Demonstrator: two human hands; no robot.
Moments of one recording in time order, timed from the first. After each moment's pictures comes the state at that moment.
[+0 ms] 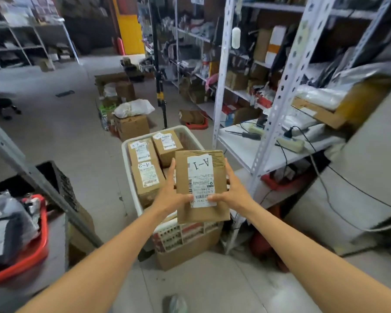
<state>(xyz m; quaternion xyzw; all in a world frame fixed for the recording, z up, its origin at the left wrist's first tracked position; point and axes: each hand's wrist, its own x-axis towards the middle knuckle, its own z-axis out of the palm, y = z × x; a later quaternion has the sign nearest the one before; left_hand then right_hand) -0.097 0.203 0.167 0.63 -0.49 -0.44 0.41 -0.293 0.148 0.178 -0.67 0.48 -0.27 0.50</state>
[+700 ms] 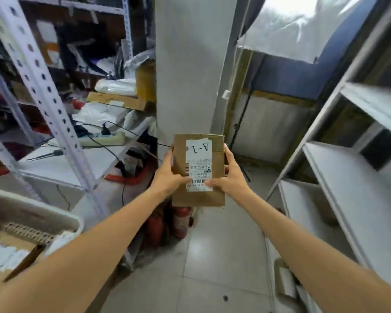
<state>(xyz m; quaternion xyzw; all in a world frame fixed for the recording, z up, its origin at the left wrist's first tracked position) -0.459 0.159 0.205 0.38 -0.70 -0.55 0.25 -0.613 0.279 0.218 -0.39 0.74 -0.48 0.26</state>
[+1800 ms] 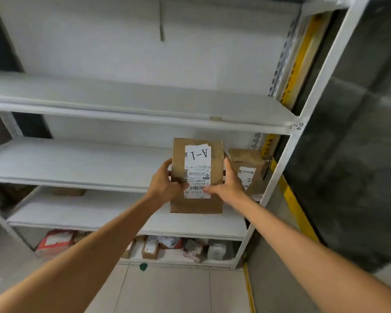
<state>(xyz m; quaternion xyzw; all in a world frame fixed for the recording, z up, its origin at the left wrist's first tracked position) -0.576 0.558 0.256 -0.29 -0.76 -0.54 -0.21 -0.444 0.696 0.252 0.28 0.79 -0.49 -0.23</state>
